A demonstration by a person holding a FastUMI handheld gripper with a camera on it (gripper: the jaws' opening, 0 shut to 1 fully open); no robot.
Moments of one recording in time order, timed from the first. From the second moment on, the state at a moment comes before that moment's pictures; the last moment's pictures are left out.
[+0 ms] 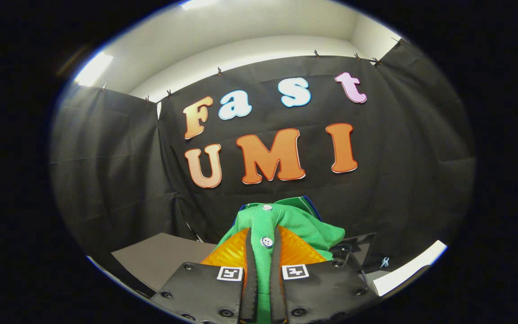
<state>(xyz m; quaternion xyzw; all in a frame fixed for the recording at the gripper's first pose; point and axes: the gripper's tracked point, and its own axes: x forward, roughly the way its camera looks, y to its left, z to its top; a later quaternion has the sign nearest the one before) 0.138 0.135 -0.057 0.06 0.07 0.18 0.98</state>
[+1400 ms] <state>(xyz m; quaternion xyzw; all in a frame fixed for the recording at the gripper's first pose) 0.212 0.107 -0.476 0.06 0.40 0.19 0.90</state>
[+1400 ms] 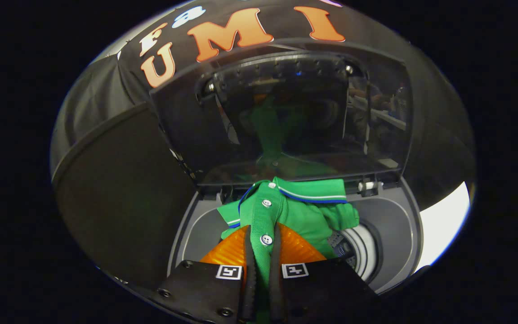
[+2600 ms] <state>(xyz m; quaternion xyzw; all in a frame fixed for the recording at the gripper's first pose) 0.175 0.100 -0.525 0.02 0.49 0.08 0.87</state>
